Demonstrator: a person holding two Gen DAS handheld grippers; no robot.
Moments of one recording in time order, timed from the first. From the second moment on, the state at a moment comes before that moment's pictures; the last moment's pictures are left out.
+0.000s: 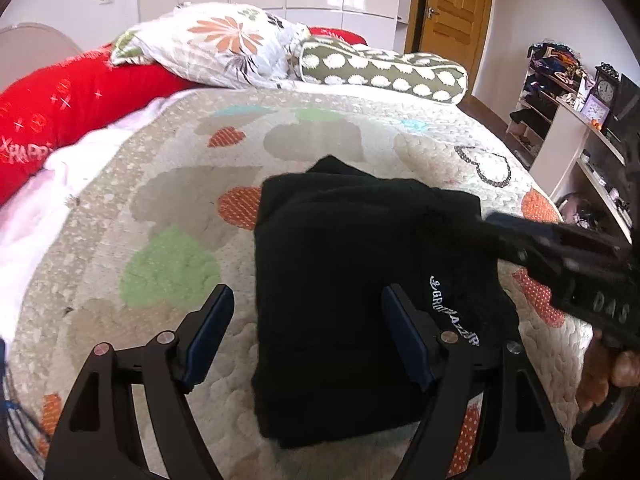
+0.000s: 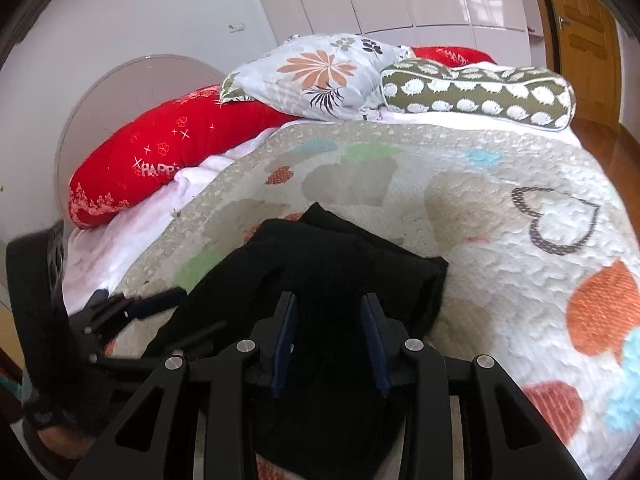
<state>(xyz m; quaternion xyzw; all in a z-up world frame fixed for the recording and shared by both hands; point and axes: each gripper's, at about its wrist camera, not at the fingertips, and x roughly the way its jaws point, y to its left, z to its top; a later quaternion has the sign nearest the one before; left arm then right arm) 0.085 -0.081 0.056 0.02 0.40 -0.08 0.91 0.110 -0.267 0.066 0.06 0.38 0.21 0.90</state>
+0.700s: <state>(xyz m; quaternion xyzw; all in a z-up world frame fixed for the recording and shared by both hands) 0.024 -0.059 0.085 0.02 0.35 -0.03 0.94 0.036 -0.245 0.067 0.02 0.37 0.18 0.91</state>
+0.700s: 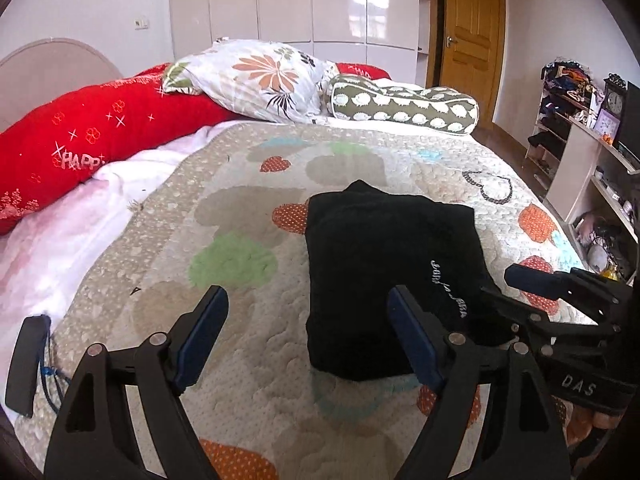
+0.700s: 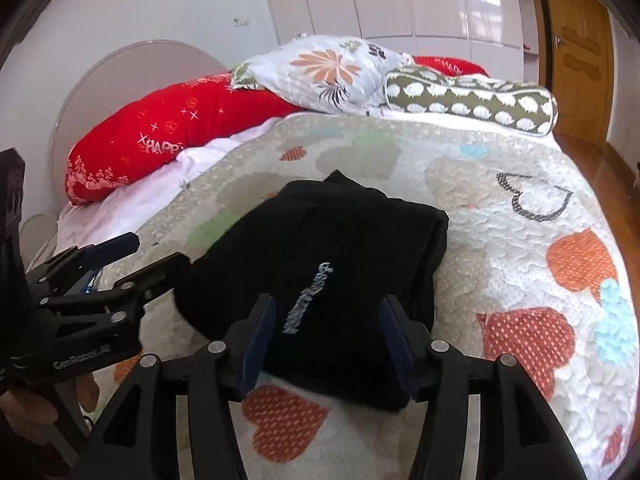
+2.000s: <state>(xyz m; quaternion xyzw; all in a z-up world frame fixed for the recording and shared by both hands) -0.036 -0.058 0.098 0.01 0.34 -0.01 0.94 -0.030 -0.254 0.076 0.05 0.36 0.16 0.92</state>
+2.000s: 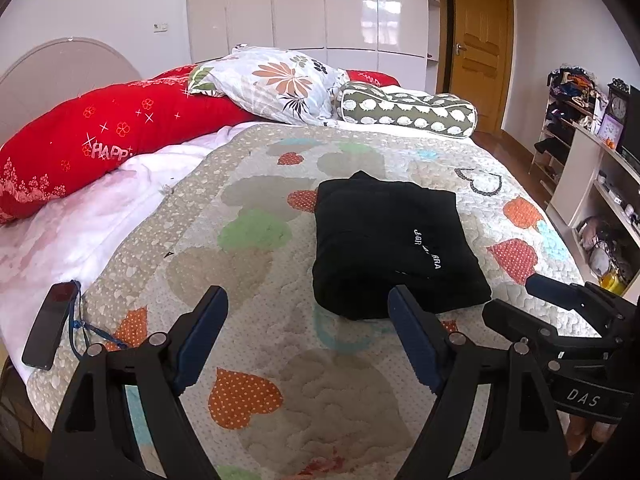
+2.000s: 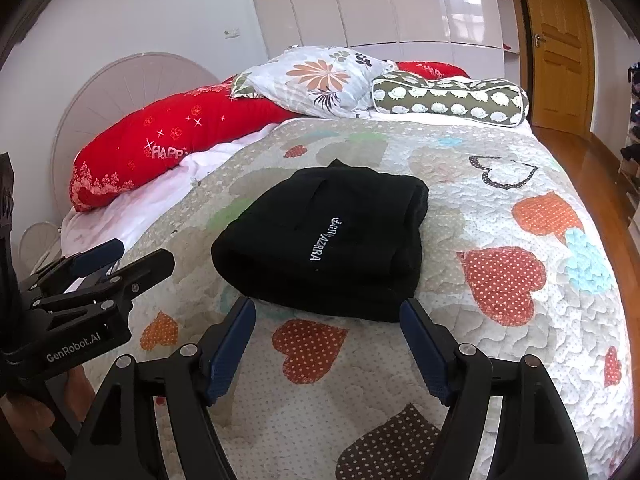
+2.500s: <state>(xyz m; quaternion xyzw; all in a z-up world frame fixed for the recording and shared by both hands) -0.032 -0.071 0.108 0.02 0.33 -0.02 0.94 -0.033 -0.261 0.083 0.05 0.35 0.15 0.92</state>
